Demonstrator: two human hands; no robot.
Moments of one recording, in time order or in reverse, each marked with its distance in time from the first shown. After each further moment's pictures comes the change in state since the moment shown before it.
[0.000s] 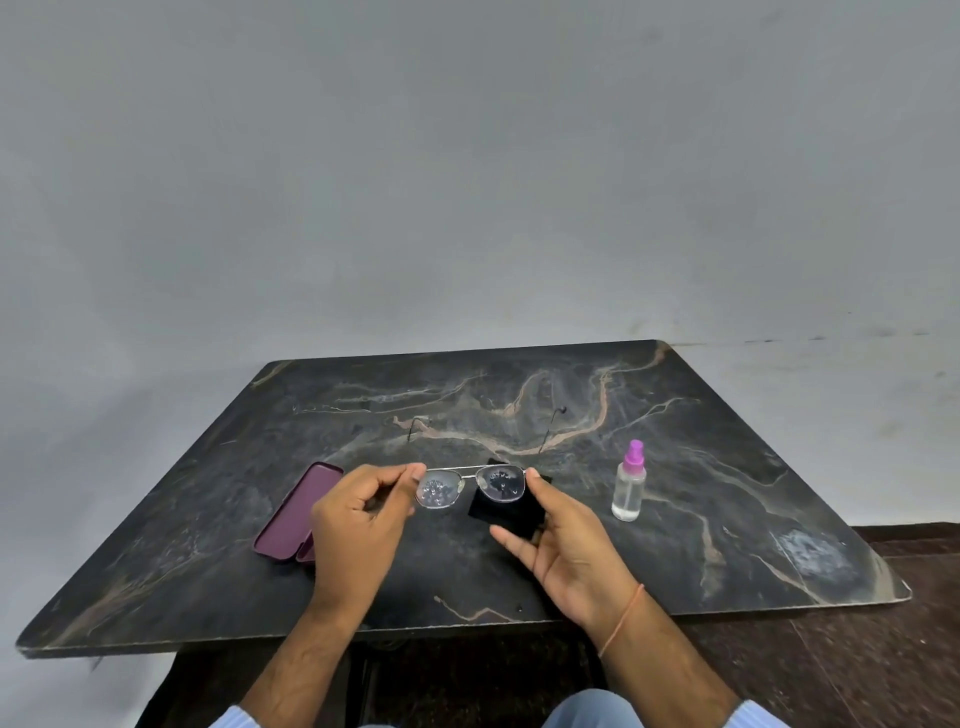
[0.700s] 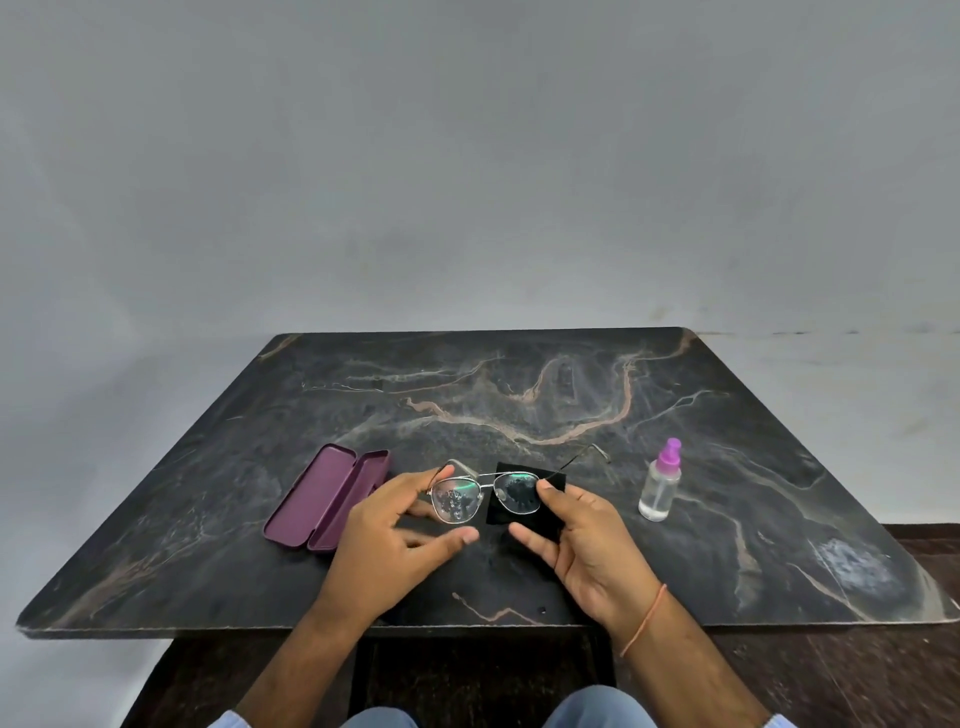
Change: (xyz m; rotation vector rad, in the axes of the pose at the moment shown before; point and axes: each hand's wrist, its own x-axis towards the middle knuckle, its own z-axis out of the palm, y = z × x) left_hand -0.014 -0.033 -0.008 -0.130 -0.366 -0.136; right_hand 0.022 0.010 0.000 -0.097 0.000 -0.002
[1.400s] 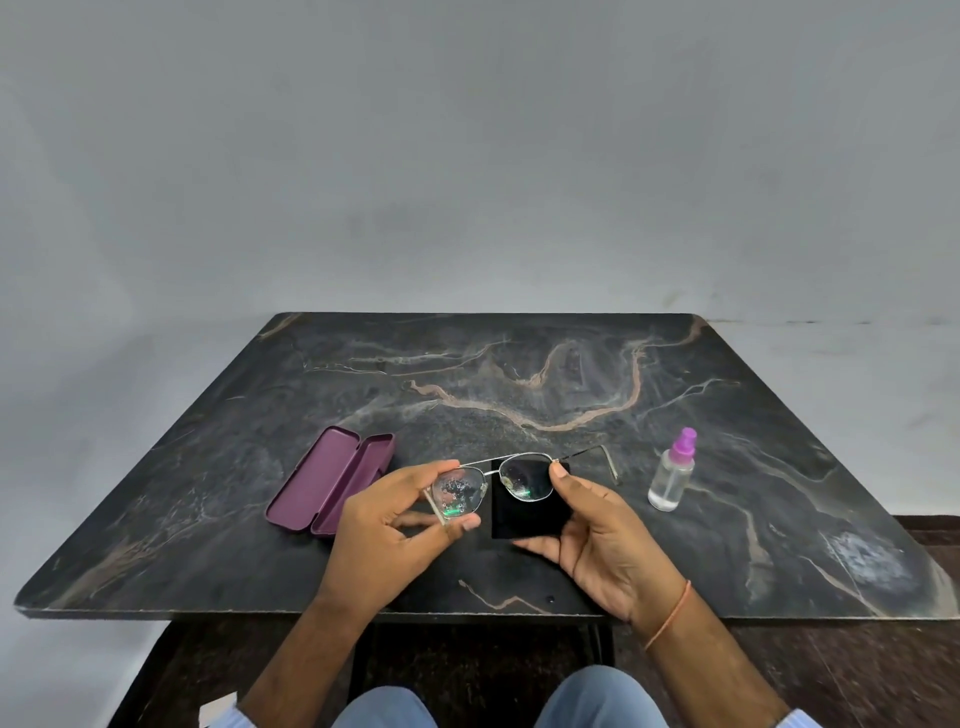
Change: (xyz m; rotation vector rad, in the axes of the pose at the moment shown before) left_hand -0.004 0.003 -0.003 -0.010 0.066 0.141; right_hand -0.002 0.000 -0.011 0.033 -0.210 0.038
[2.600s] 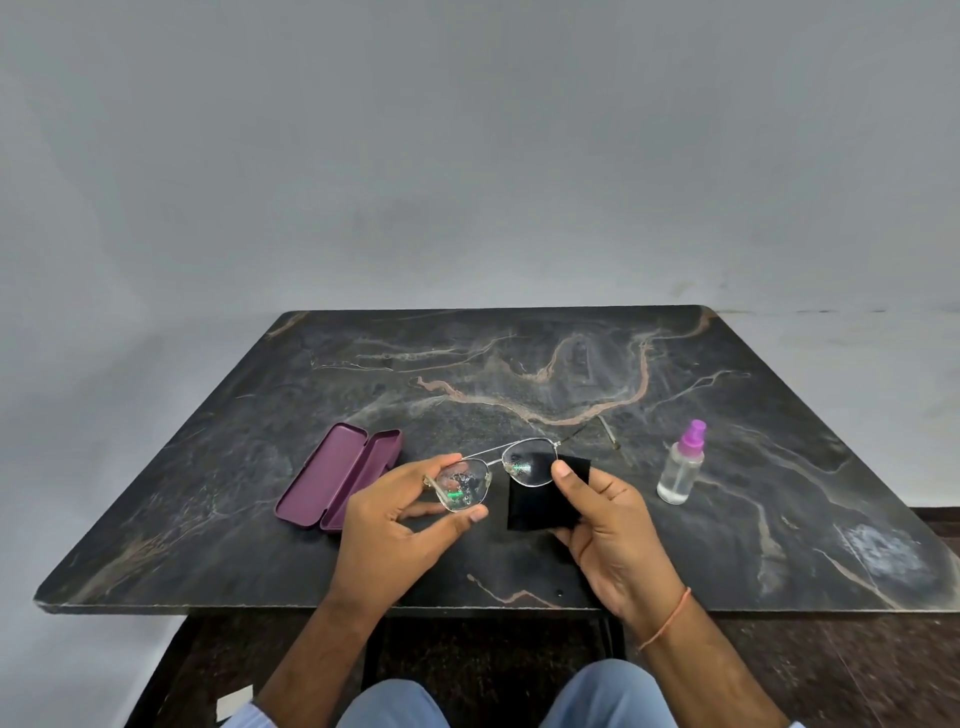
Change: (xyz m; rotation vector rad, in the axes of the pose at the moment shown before) left_hand -0.001 0.005 0.003 -0.010 0.064 0.052; right_hand 0.003 0.012 0.002 -0.074 0.104 -0.236
